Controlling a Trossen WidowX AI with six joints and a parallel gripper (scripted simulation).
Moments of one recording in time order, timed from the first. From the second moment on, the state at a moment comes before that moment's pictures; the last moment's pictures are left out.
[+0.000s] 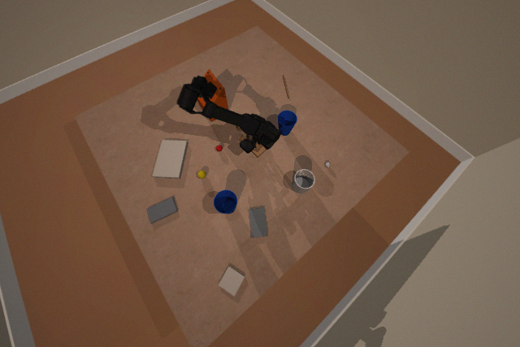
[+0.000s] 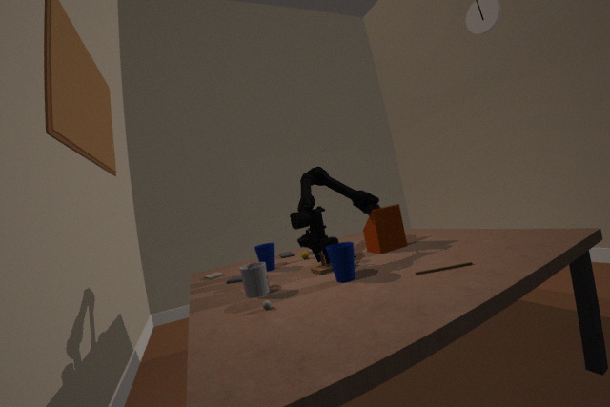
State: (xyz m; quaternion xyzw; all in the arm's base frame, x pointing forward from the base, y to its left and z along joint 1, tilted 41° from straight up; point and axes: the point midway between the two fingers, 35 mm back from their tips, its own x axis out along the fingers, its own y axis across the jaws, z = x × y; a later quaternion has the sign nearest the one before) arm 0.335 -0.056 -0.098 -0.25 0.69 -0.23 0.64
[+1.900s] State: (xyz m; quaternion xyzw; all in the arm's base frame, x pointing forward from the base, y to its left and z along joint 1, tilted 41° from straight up) arm 0.336 -0.056 -0.097 -0.25 0.69 -0.24 0.64
